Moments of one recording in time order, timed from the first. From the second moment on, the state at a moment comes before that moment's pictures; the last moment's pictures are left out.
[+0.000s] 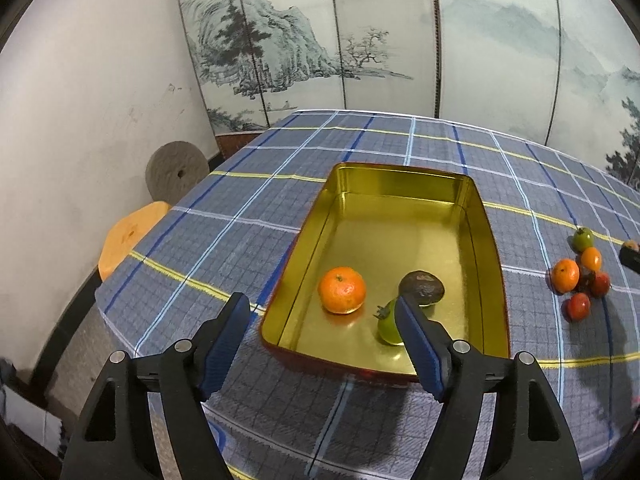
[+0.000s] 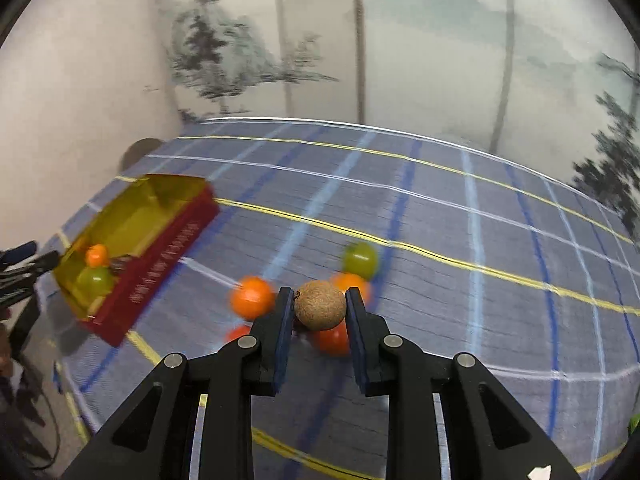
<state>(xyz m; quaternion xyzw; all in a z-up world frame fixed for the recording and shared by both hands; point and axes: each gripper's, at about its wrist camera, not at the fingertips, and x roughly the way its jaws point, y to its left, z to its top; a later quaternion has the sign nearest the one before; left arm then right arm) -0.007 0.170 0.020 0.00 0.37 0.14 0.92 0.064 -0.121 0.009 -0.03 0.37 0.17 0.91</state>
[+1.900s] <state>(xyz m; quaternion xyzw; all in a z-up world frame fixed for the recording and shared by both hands) -0.049 0.247 -0.004 -0.09 0.40 0.20 0.89 0.054 0.114 -0.030 -0.17 0.39 0.36 0.83</state>
